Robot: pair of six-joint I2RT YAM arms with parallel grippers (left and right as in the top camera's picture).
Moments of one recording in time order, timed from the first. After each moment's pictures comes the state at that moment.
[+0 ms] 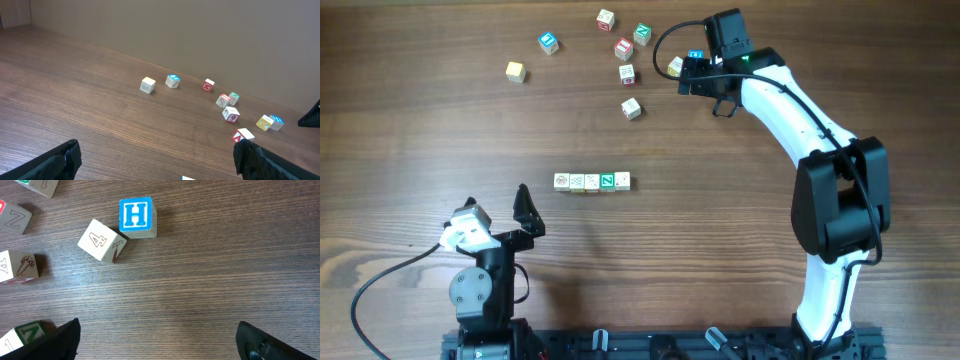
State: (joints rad) left arm 0.09 0.05 0.01 -0.07 -0.02 -0.30; right arm 0.31 2.12 1.68 -0.62 0.07 0.40
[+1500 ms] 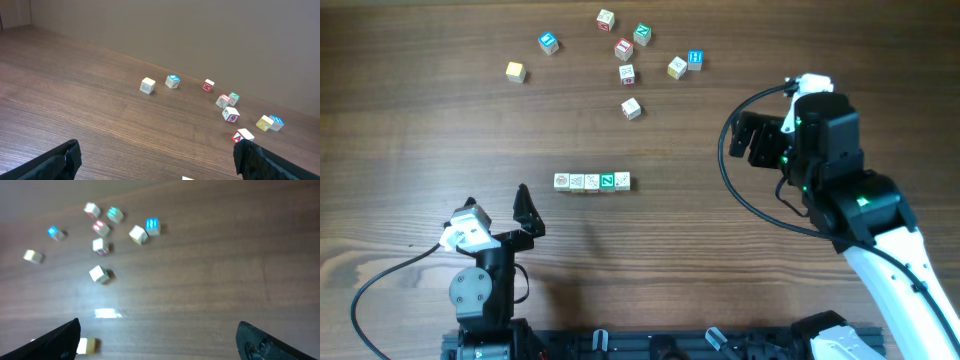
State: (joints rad) left arm 0.09 0.04 0.01 -0.07 -0.02 -0.30; right arm 0.31 1.14 1.07 -0.65 0.08 0.40
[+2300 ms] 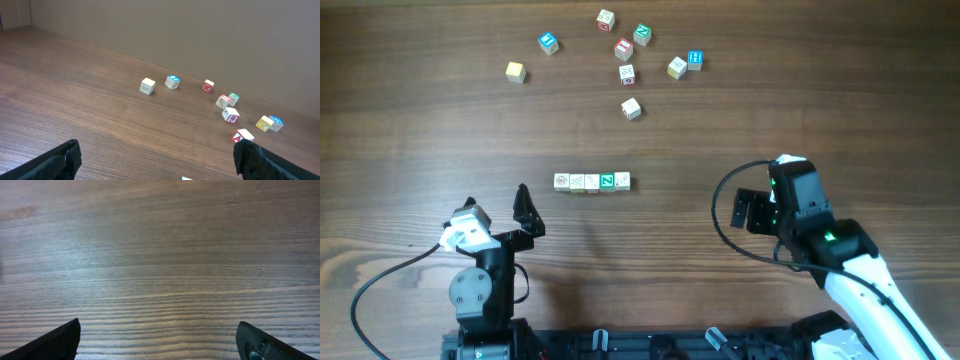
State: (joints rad) left arm 0.09 0.04 0.01 -0.07 -0.02 -0.30; right arm 0.31 1.03 0.61 -0.62 0.08 0.40
